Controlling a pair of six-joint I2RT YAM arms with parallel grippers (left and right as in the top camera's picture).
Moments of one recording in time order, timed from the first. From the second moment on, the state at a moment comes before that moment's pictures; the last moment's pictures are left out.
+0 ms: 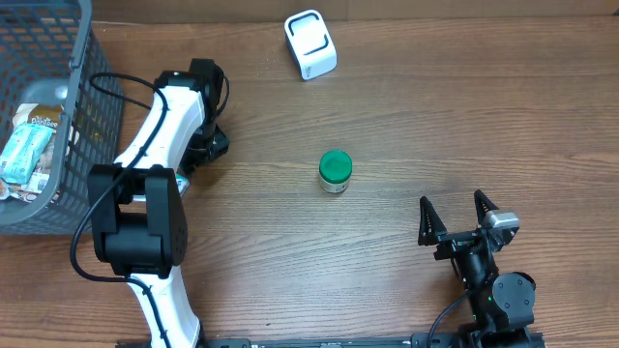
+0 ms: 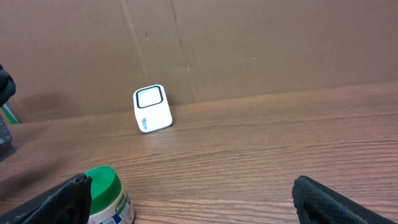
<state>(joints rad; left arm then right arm) -0.09 2.07 1.60 -1.17 -0.27 -0.81 0.16 0.01 0.02 -0.03 -0.02 0.20</state>
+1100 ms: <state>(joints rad) -0.09 2.07 1.48 -1.05 -0.42 -0.62 0.16 0.01 0.02 -0.03 -0.02 0.20</state>
